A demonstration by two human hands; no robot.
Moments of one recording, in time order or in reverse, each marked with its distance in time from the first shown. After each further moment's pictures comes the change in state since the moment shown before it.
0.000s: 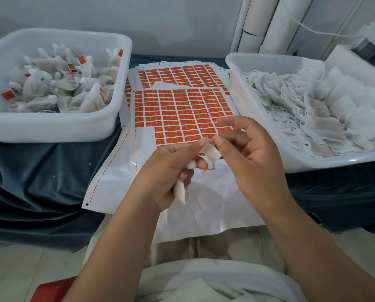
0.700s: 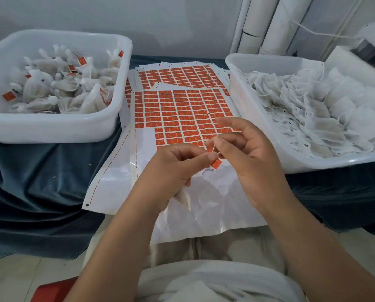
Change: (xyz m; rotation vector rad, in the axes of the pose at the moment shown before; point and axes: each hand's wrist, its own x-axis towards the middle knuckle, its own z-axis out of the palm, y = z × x) left_hand -0.001 -0.002 0.001 0.439 0.101 0.154; right_hand 0.004 0.005 -0.005 0.050 -0.062 0.091
